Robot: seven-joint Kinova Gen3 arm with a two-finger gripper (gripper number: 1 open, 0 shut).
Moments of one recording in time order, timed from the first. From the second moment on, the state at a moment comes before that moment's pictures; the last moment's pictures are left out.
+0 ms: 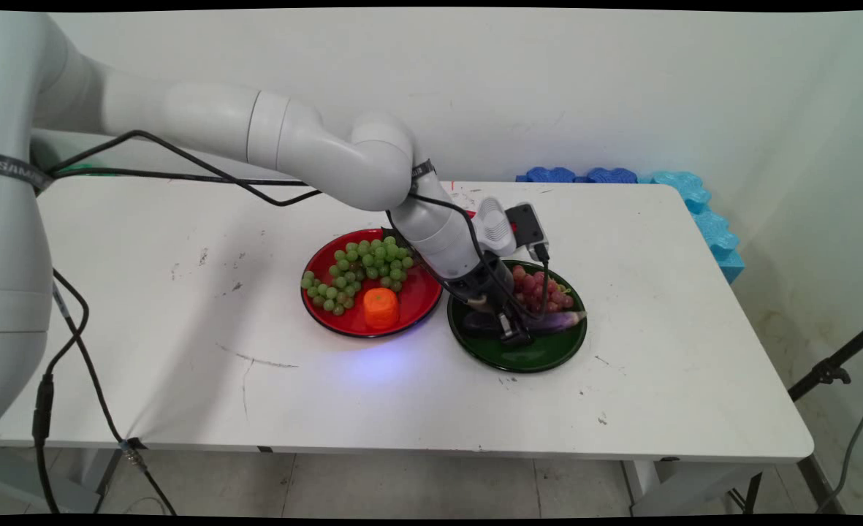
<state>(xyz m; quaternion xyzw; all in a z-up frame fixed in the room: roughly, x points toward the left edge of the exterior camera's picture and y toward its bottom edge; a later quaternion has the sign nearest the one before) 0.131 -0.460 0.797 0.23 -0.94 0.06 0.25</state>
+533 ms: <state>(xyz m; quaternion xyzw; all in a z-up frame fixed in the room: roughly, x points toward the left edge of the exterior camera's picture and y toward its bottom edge) 0.129 -0.460 0.798 0.22 -0.94 0.05 0.26</state>
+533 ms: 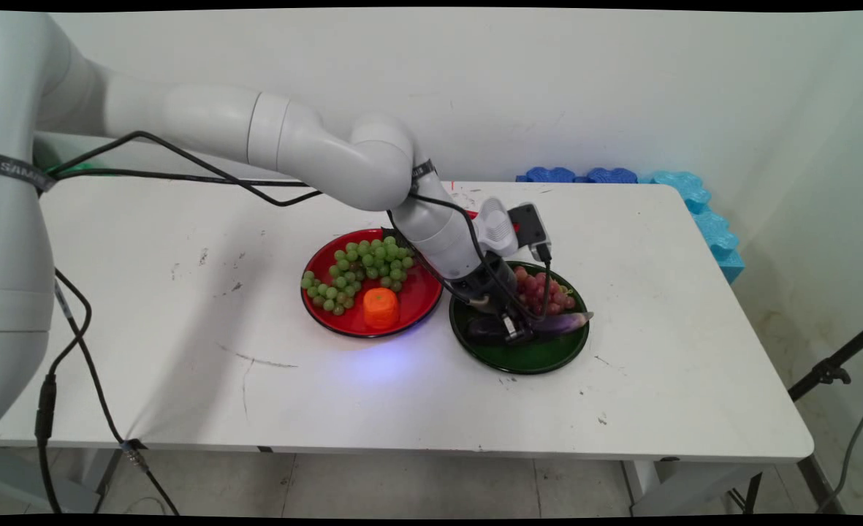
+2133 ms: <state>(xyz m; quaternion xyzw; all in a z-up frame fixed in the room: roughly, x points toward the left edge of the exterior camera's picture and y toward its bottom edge) 0.239 -0.376 0.933 0.21 -0.91 0.03 0.35</state>
